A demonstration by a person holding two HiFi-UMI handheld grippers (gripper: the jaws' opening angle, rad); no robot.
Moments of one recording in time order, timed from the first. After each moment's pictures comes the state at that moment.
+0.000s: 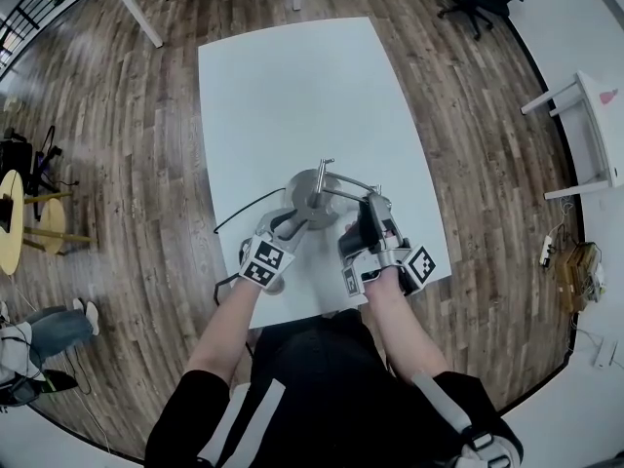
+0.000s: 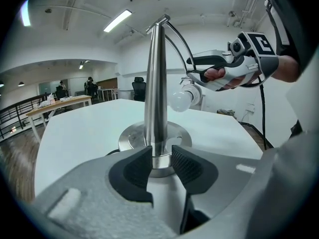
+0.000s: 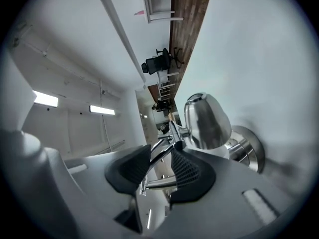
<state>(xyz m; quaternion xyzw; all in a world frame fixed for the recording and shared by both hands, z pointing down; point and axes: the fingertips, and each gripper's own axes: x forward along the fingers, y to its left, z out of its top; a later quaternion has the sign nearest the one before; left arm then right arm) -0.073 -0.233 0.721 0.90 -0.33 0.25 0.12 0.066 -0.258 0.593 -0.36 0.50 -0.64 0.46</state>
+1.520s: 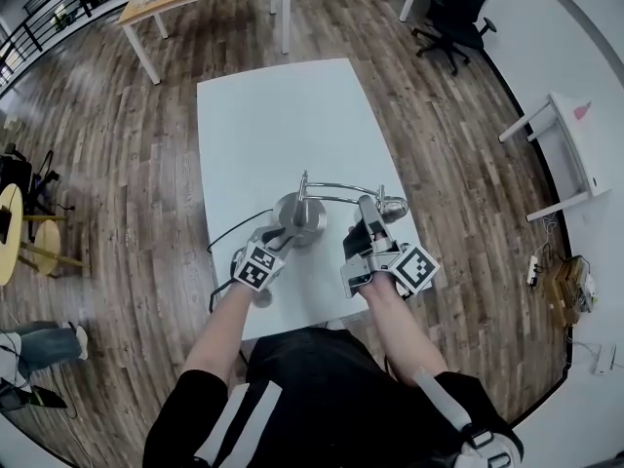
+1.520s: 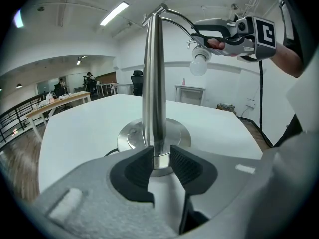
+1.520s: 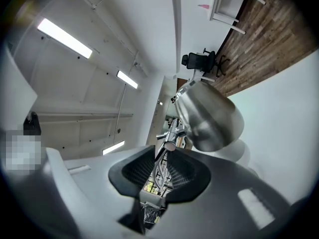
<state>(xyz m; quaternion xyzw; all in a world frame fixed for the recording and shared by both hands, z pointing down) -0.074 -0.239 0.727 0.89 -0.32 0.30 0.13 0.079 -0.267 0.499 -0.43 0.69 -0.48 0.33</state>
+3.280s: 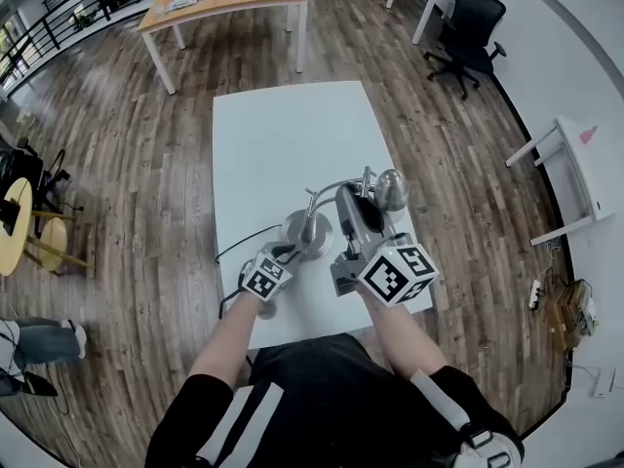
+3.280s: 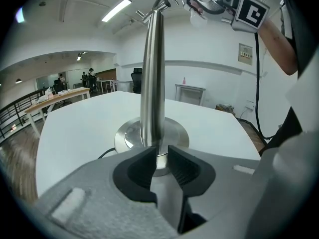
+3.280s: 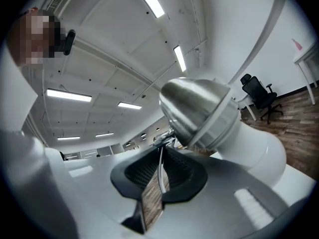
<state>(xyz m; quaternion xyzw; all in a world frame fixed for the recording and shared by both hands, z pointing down) -0.068 -0.239 0.730 0.89 -0.31 0.30 0.15 0.003 -0.286 0.398 -0.43 0.86 -0.22 0.14</state>
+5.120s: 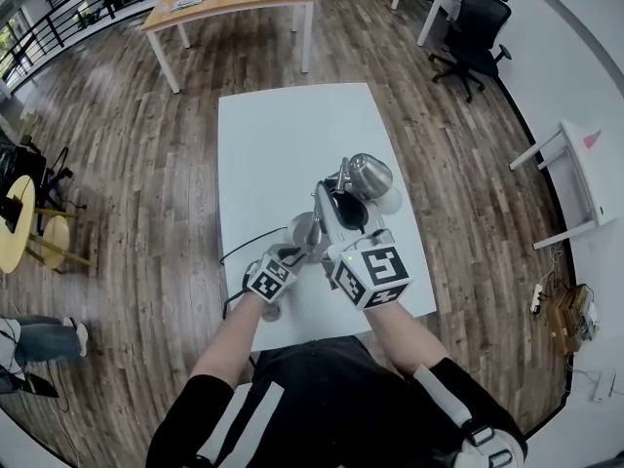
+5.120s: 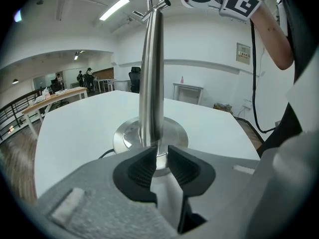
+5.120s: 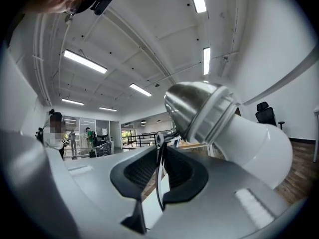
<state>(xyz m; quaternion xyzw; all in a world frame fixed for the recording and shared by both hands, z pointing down) -0.066 -0.238 0.729 0.89 -0.30 0.31 0.15 -0.052 -0.291 0.385 -0.44 0.89 -0.07 0.02</state>
